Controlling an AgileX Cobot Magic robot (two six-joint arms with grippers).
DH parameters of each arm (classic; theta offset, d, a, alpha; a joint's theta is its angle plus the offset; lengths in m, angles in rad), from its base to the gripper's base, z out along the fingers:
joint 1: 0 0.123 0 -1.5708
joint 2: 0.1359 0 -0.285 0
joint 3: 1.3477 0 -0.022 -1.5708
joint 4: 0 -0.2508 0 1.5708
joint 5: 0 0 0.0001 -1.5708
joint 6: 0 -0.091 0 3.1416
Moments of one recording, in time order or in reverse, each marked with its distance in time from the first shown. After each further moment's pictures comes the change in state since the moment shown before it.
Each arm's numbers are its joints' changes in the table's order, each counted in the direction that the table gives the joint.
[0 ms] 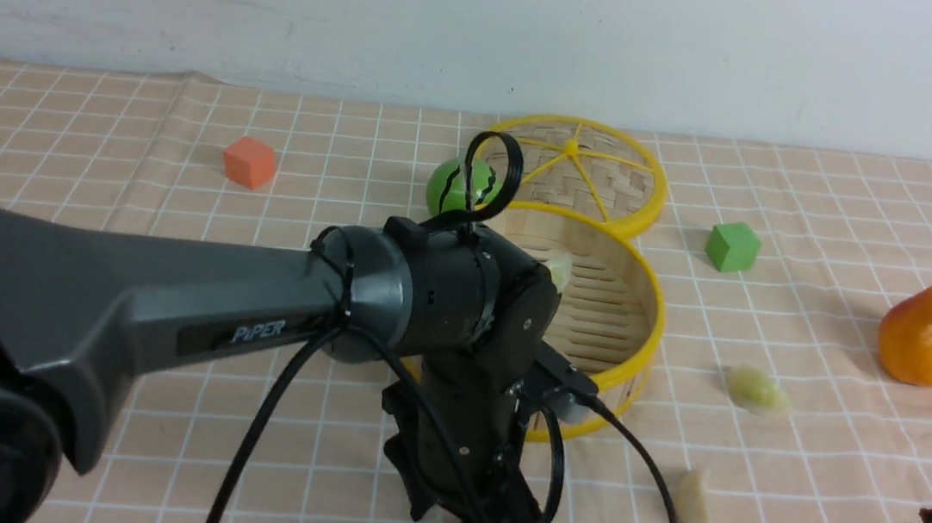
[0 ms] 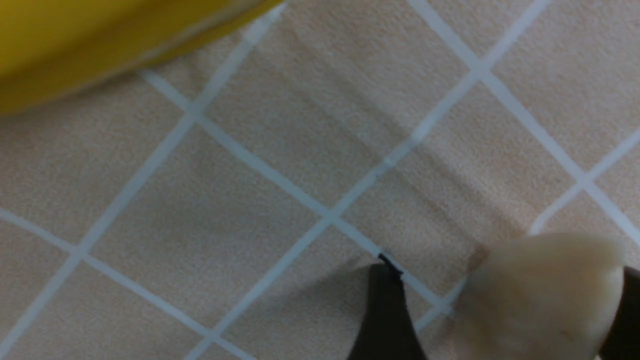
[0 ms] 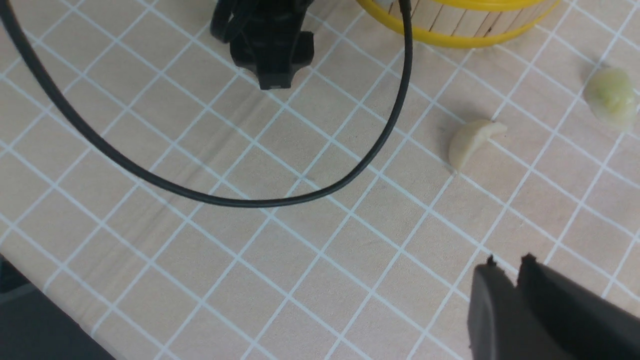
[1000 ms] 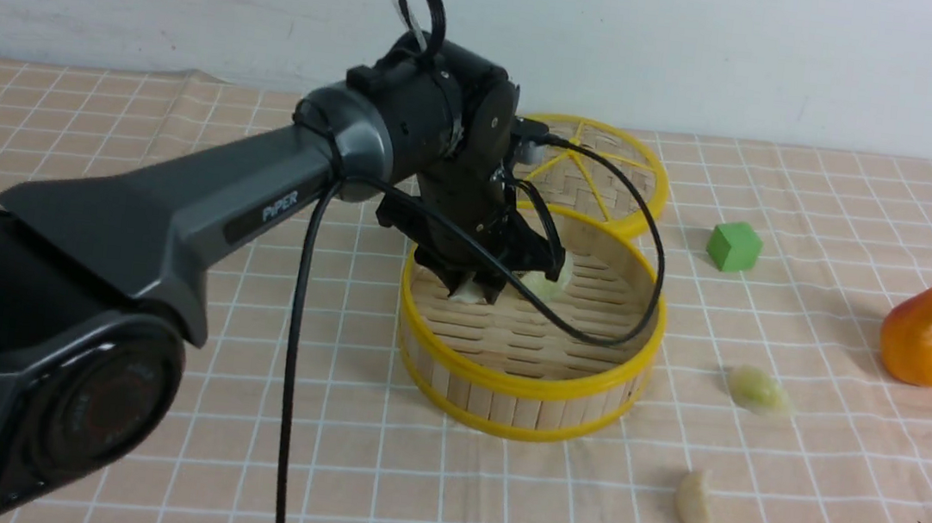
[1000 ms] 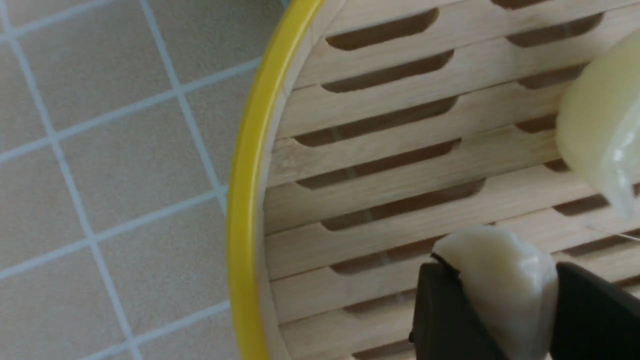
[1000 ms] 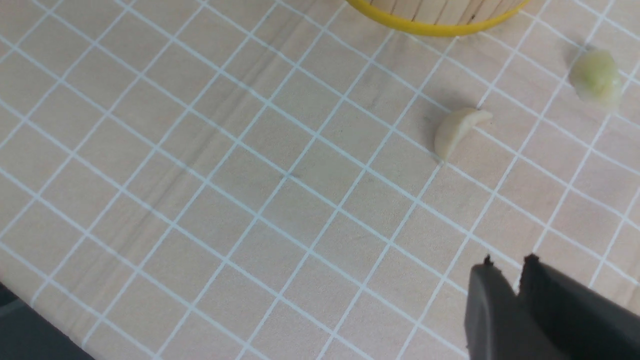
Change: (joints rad) right arm 0.000 0.000 0.000 0.056 0.014 -0.102; left arm 0.202 0.259 -0.621 -0.093 0.014 0.296
